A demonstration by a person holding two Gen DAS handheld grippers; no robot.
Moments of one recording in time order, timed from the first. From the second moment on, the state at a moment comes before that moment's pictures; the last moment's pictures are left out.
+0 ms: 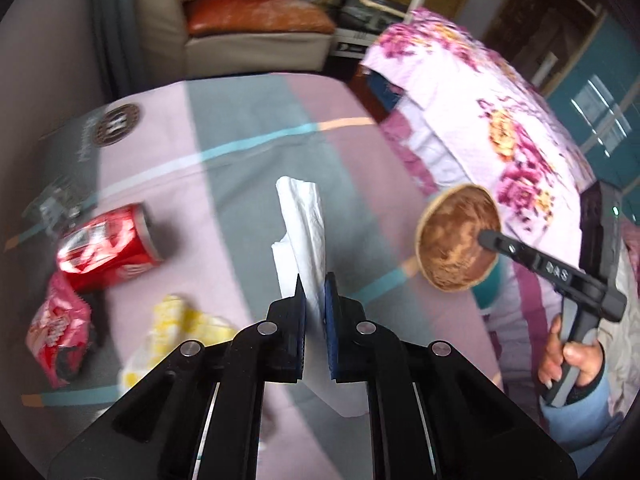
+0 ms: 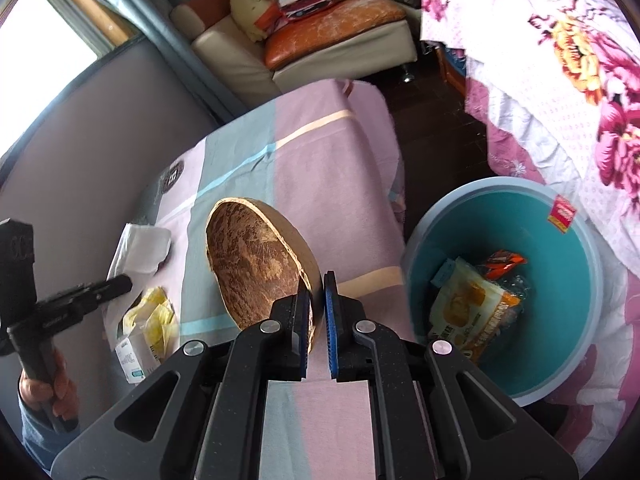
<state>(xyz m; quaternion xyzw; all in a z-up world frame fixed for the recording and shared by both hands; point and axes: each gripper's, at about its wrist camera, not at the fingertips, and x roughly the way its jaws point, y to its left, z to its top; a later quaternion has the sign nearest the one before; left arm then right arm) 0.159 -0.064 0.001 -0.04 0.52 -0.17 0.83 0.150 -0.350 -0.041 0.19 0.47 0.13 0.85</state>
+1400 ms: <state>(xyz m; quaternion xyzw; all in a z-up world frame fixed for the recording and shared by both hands) 0.178 -0.296 -0.078 0.02 0.57 -0.26 0.78 0.116 -0.532 -0.065 0.26 0.45 -0.02 0.85</state>
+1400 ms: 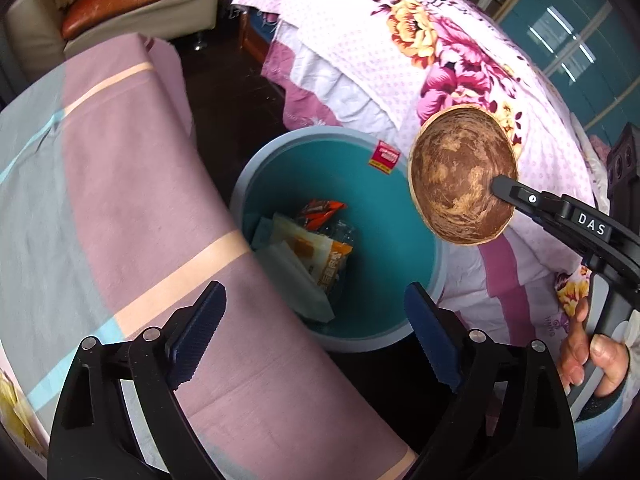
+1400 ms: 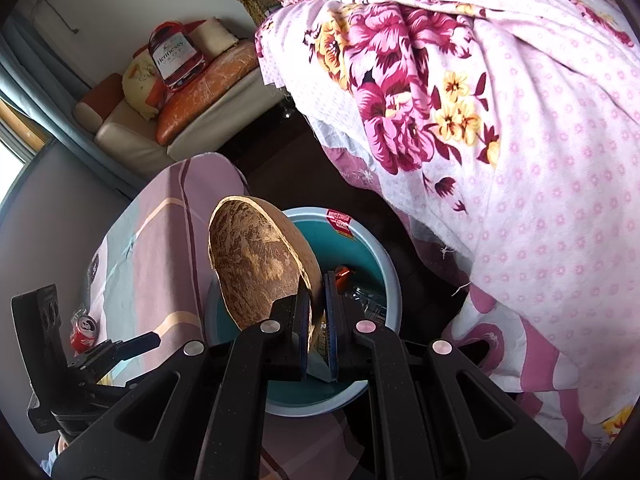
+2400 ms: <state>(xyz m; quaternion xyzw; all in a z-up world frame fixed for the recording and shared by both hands) 0.167 -0.265 -0.077 0.01 0.57 -0.26 0.78 0.138 -0.485 -0.088 0.22 0.52 -0.01 0.83</state>
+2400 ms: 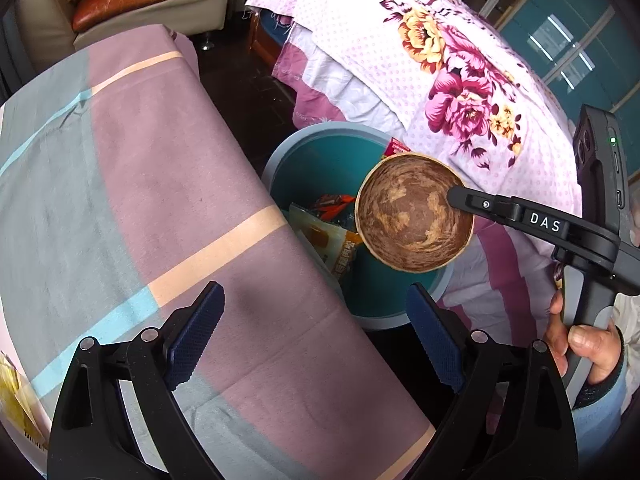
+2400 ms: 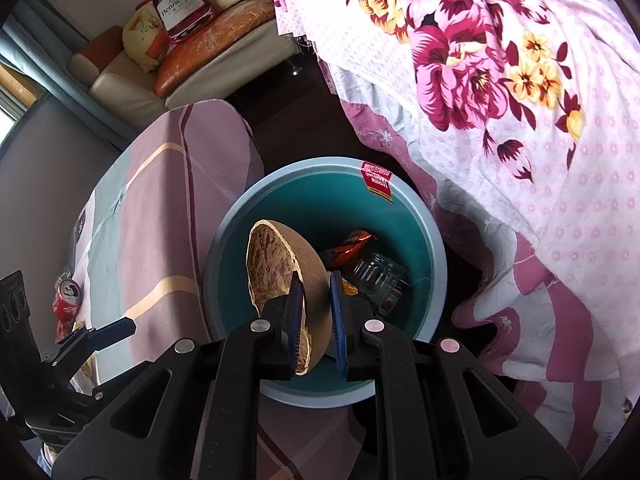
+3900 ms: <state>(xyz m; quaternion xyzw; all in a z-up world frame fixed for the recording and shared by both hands) 0.117 -0.139 -0.047 -0.07 0.53 -0.22 0.82 0.120 -0.379 -0.015 0.15 0.51 0.04 0.85</state>
